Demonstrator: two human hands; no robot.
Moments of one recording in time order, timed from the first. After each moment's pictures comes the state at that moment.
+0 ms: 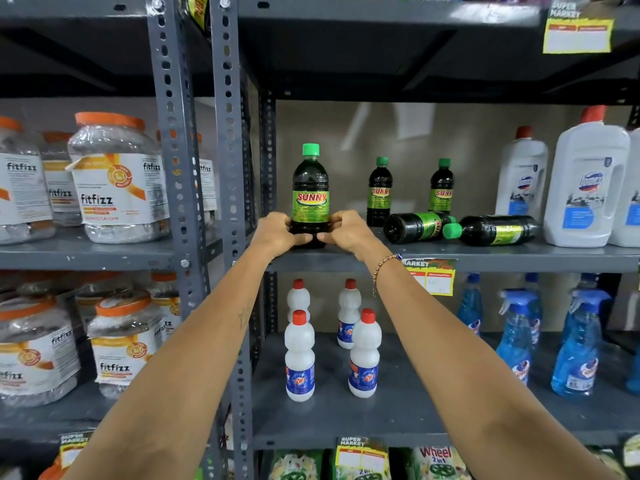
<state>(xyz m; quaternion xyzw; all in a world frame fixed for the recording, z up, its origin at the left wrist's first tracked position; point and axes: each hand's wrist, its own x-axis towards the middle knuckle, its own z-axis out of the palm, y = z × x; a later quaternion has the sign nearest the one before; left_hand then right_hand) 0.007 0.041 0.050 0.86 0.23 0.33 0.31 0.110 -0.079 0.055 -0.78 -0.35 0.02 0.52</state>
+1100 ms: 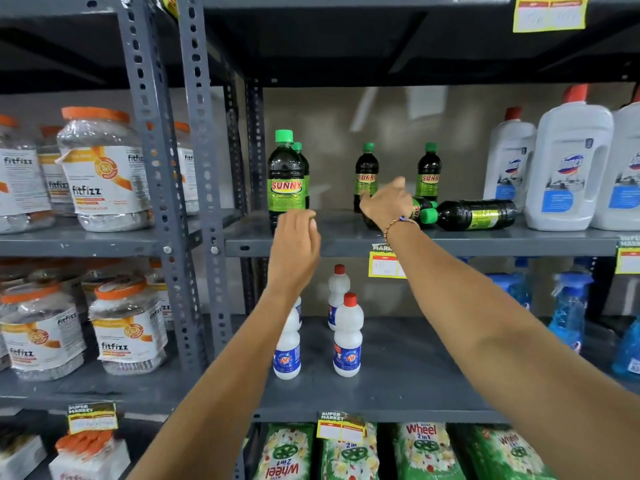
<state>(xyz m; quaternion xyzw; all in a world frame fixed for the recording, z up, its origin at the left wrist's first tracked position) 0.020 -0.060 -0.007 0.79 0.08 0.61 0.06 0.157 -0.156 0.080 -0.88 -0.16 -0.19 0.41</state>
